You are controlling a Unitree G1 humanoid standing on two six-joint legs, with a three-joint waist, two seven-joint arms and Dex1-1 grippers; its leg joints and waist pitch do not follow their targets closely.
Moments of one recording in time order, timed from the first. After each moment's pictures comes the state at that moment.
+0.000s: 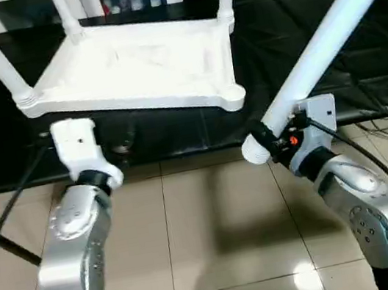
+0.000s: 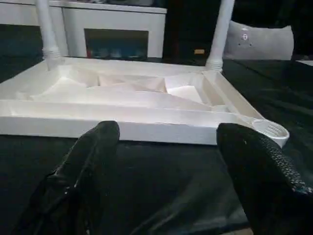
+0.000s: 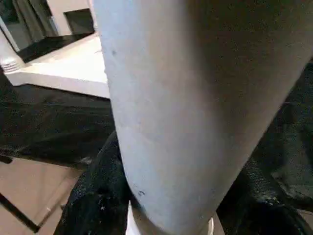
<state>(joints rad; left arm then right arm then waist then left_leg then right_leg) -0.21 0.15 0.08 -0.28 -0.21 0.41 -0.12 -0.18 -0.16 -0.03 -0.31 0.31 0.60 0.22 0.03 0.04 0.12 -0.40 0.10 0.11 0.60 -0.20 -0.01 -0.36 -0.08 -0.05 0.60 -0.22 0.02</state>
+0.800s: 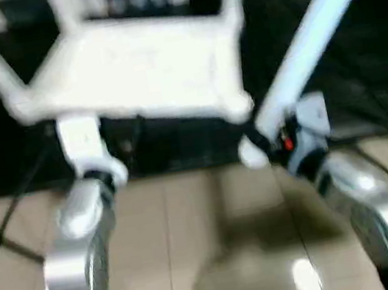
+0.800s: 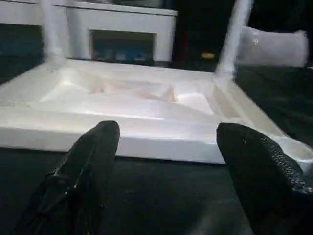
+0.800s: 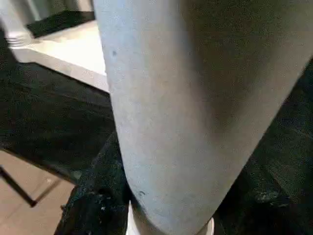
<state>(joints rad) -0.23 0.15 0.07 -0.26 -0.20 0.39 -0.13 -0.19 -0.21 0.03 -0.31 0.28 0.60 0.25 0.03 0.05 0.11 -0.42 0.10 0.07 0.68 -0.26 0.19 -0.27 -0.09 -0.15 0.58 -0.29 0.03</state>
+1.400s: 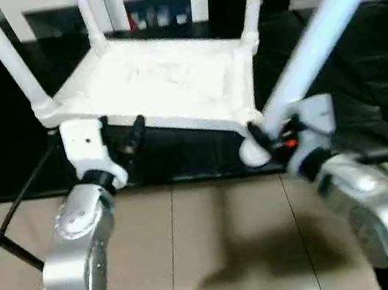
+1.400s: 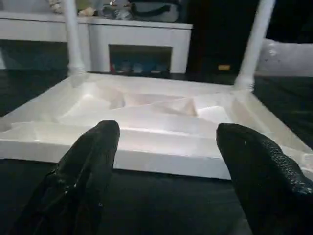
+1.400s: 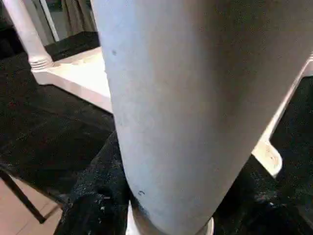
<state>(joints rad) -0.21 0.17 0.08 -0.26 -0.20 0.38 -0.14 -0.18 -0.17 0.05 -0.30 0.28 0.58 0.26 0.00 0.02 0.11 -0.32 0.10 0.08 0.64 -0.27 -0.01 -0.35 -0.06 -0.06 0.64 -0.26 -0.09</state>
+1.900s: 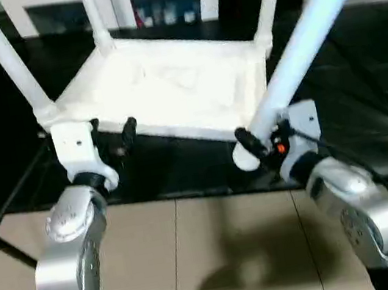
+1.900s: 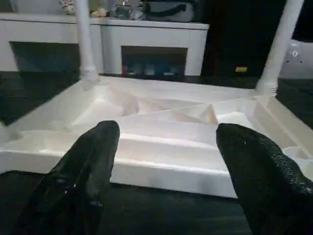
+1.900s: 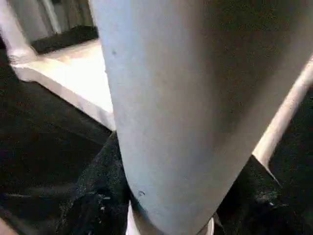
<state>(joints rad) -0.20 0.16 0.07 -0.25 -0.20 0.38 -0.15 -0.18 -0.20 0.04 -0.26 0.26 0.53 0.27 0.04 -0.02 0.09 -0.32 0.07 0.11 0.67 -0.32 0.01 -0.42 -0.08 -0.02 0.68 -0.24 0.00</state>
